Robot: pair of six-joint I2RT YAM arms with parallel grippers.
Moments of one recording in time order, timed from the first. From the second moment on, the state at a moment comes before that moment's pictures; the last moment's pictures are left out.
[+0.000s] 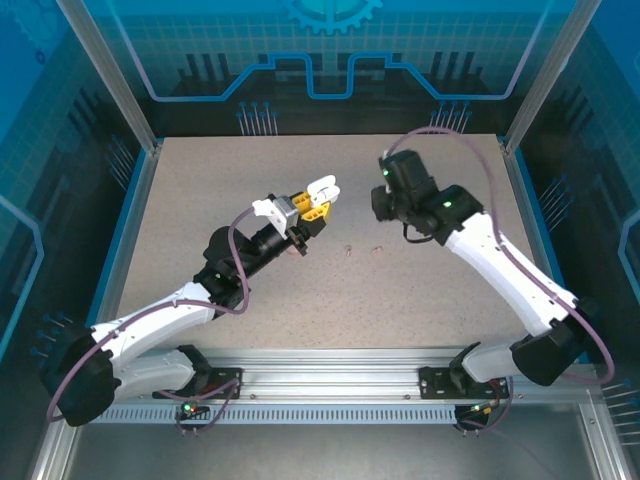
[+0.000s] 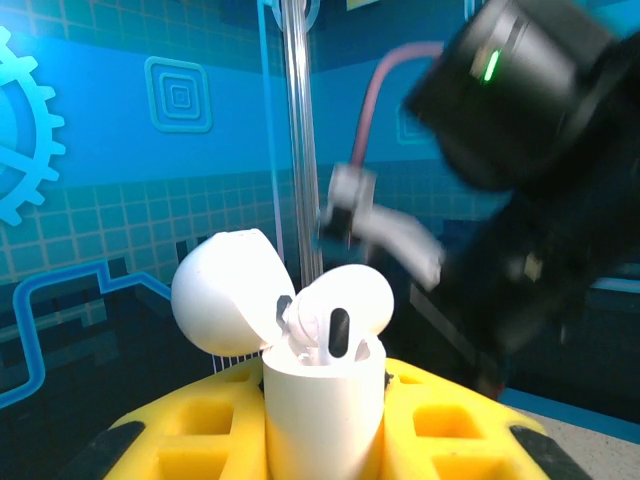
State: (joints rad) left arm -0.70 1.12 0.67 0.74 0.16 0.02; right arm 0.60 1.37 1.50 -0.88 0.27 0.34
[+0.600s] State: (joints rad) left arm -0.70 1.12 0.67 0.77 0.16 0.01; right arm 0.67 1.28 1.62 -0.59 0.12 -0.02
